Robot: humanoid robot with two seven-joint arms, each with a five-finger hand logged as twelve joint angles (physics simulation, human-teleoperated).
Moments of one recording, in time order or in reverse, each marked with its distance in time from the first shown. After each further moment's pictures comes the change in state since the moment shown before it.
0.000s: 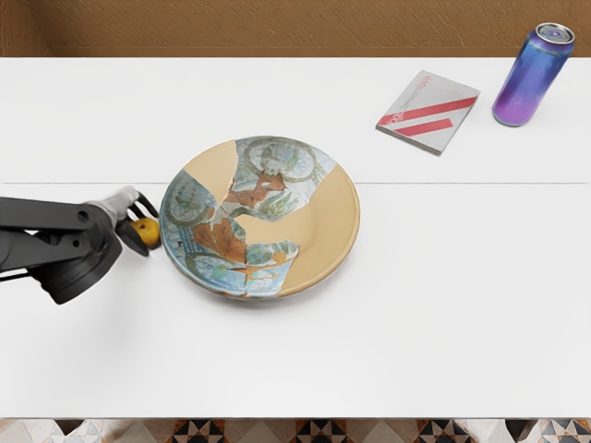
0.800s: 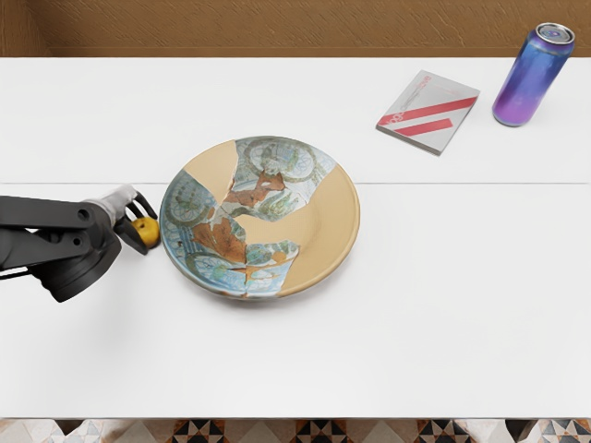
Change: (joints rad) left arm 0.005 -0.004 0.000 0.018 0.000 -0.001 -0.001; right arm 0.000 0.000 0.000 0.000 0.000 0.000 0.000
